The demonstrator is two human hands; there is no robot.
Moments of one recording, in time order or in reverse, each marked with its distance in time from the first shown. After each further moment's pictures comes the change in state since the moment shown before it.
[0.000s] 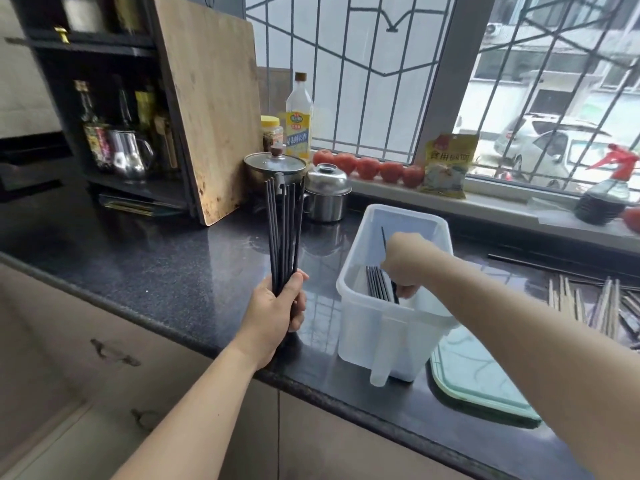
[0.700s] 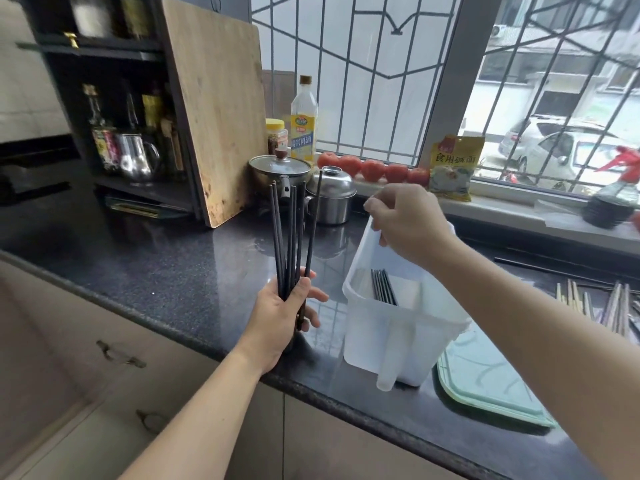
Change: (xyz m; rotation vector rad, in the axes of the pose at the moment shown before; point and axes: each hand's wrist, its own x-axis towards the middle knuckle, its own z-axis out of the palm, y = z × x) left_hand -0.006 0.006 0.001 -0.022 -0.051 0.045; right_hand -0.030 -0.019 -0.029 0.642 0.486 -0.382
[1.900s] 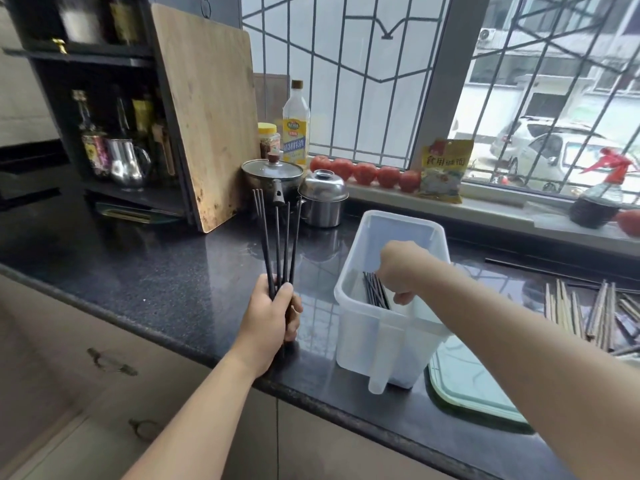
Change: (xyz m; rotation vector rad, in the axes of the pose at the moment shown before) left_hand 0.007 -0.005 -0.003 0.115 0.089 -0.029; right_hand 0.000 0.039 0.016 -0.673 -0.524 0.338
